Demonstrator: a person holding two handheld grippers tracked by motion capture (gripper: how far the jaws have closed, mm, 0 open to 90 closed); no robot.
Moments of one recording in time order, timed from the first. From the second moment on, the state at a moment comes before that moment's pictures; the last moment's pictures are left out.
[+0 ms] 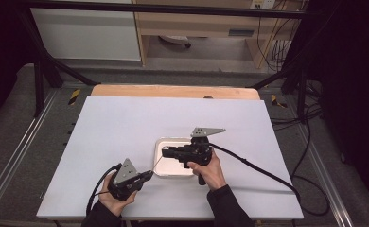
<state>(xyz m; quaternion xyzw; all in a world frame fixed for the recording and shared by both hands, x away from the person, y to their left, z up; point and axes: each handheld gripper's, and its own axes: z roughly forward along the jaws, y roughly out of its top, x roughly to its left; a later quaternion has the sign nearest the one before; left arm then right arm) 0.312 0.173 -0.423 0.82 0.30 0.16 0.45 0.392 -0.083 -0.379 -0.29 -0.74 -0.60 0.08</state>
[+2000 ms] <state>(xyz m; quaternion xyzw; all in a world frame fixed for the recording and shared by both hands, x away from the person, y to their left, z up) 0.325 0.158 -0.419 0.80 0.33 0.16 0.47 0.384 -0.078 -0.393 -0.32 -0.76 -0.57 0.02</state>
